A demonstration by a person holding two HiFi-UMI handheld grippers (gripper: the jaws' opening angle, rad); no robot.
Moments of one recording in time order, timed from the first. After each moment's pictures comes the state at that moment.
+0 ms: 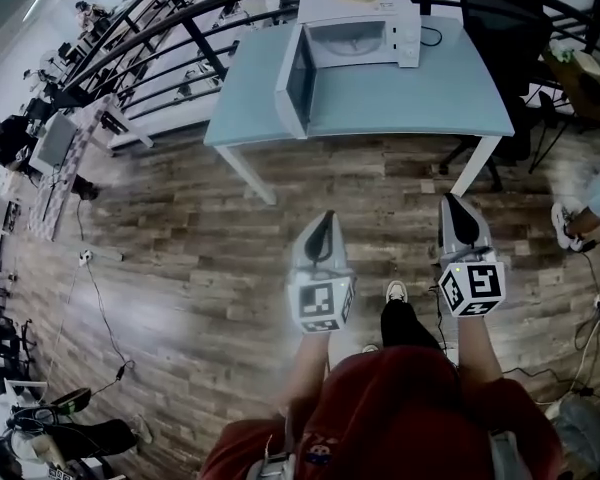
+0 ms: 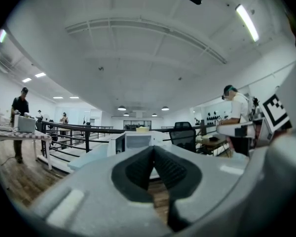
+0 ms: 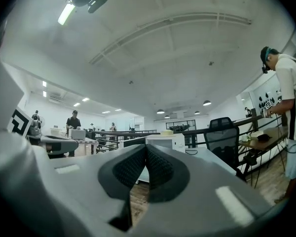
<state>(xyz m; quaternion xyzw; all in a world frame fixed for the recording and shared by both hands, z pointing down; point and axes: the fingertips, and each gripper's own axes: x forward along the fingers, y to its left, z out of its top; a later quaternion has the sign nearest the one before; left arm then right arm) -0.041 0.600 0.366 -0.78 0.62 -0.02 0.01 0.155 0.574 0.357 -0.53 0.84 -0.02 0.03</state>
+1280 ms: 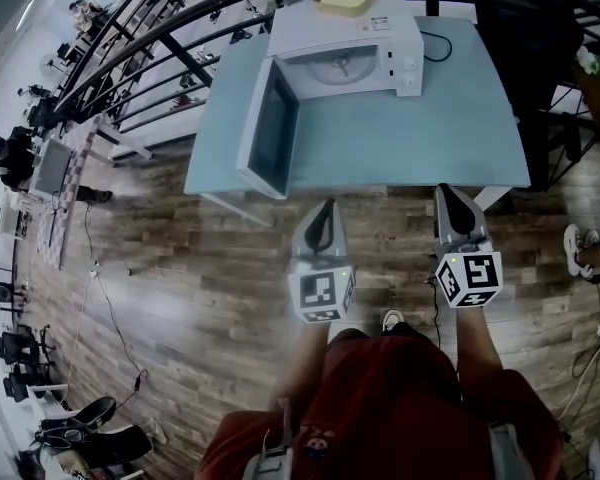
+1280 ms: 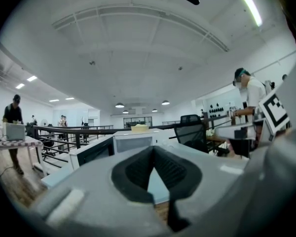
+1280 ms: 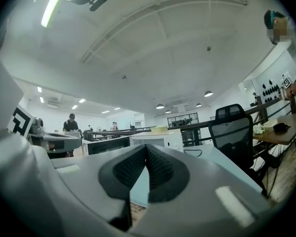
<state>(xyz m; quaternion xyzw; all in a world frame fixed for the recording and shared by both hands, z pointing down) 0.027 0.296 0.362 -0.78 0.62 -0.06 0.01 0.210 0.270 0.371 -0.52 0.85 -0.06 0.03</state>
